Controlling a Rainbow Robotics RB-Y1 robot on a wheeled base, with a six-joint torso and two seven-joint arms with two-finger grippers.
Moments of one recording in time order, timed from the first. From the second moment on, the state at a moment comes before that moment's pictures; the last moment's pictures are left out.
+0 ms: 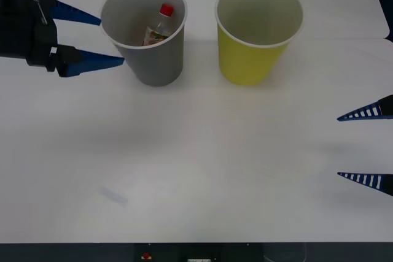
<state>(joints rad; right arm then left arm) 0.26 -1.13 -0.26 -2.01 1.31 -1.13 -0.09 -0.46 0.95 0.17 -2.02 -1.54 -1.39 1.09</state>
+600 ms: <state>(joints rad) 0.26 -1.13 -0.26 -2.01 1.31 -1.13 -0.09 -0.20 0.97 0.38 -2.15 -1.48 -1.57 0.91</state>
